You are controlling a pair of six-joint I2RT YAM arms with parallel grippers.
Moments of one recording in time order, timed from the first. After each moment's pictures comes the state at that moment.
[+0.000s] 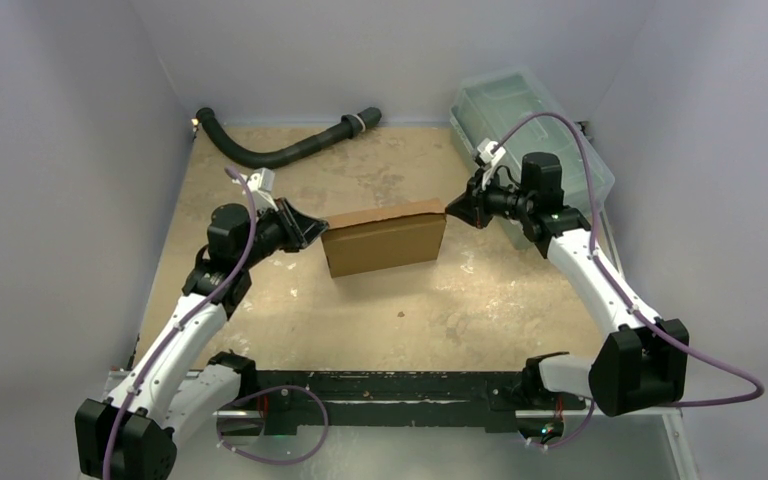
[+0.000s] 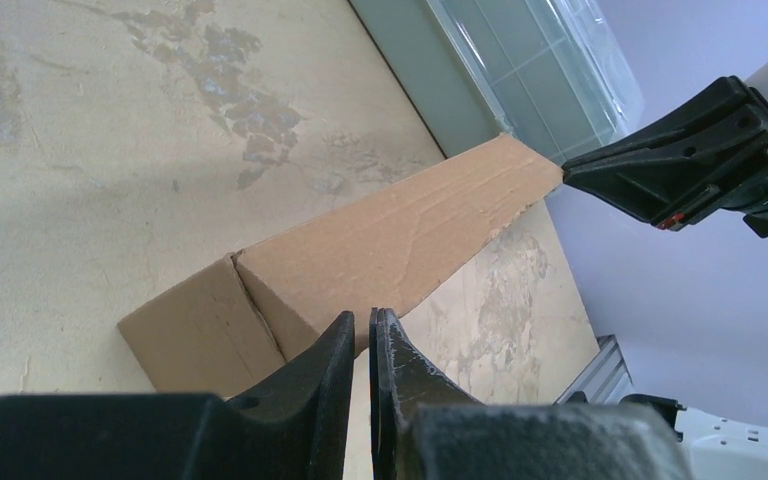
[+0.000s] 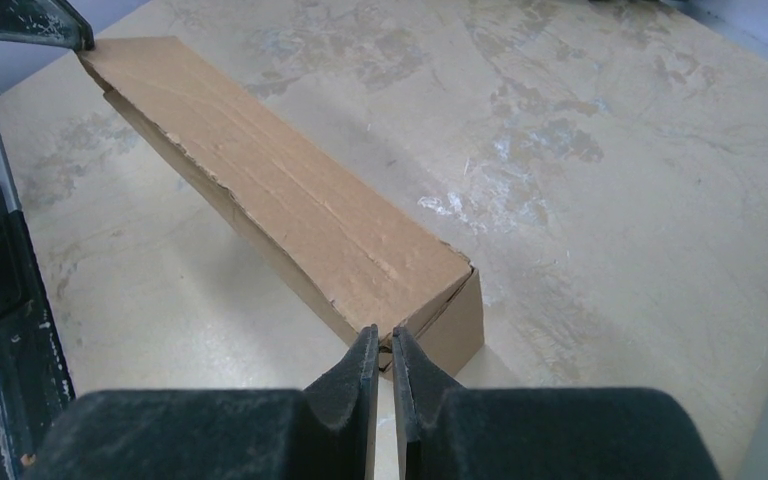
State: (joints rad) left arm -0.26 0.89 0.67 -0.02 0.39 -0.64; right arm 0.20 1.27 1.01 -0.23 -0.75 -0.16
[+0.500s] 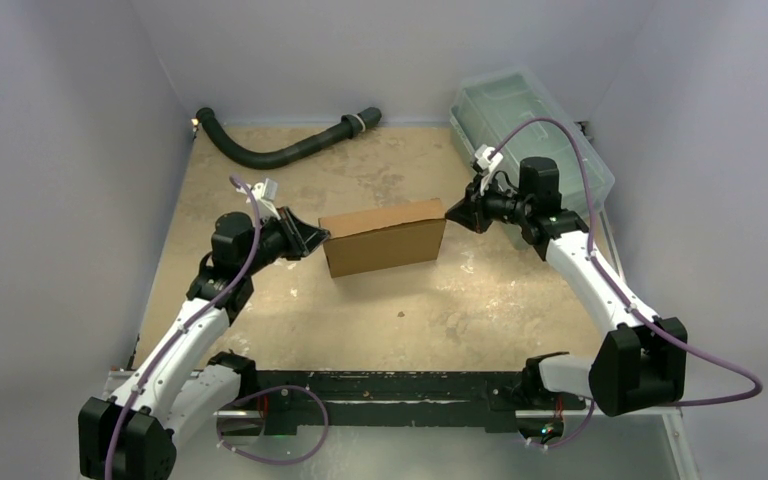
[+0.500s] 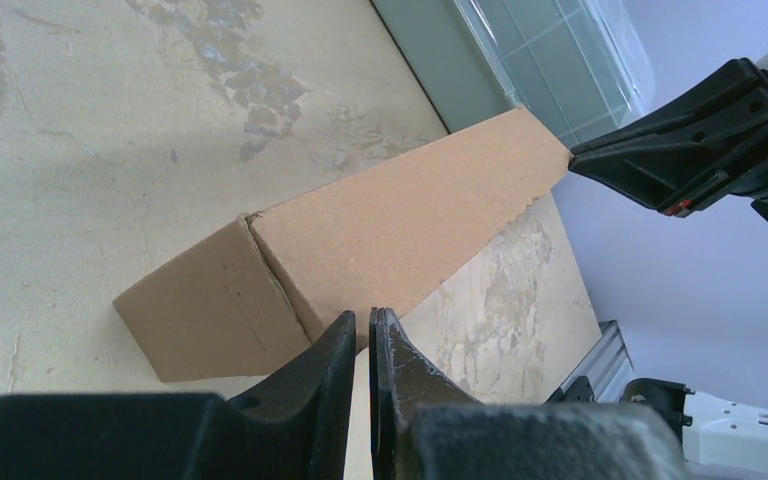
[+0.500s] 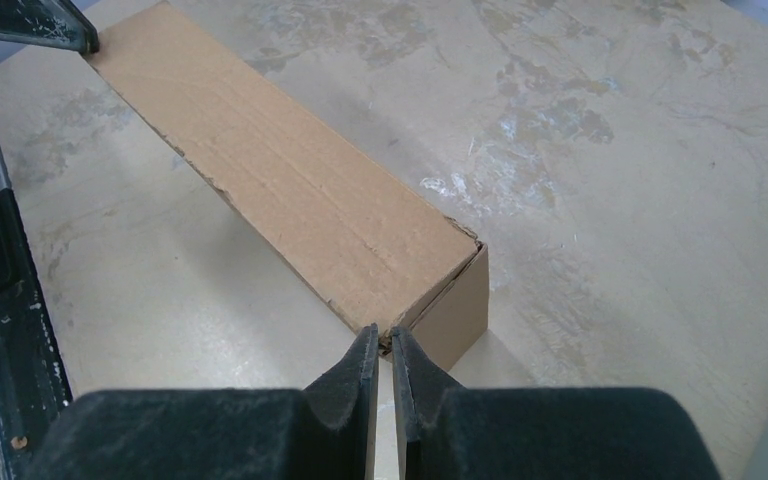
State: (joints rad) left arm -0.26 0.88 0.58 0.02 0.41 -0.64; right arm 0.20 1.27 0.97 -0.23 -0.75 -0.19
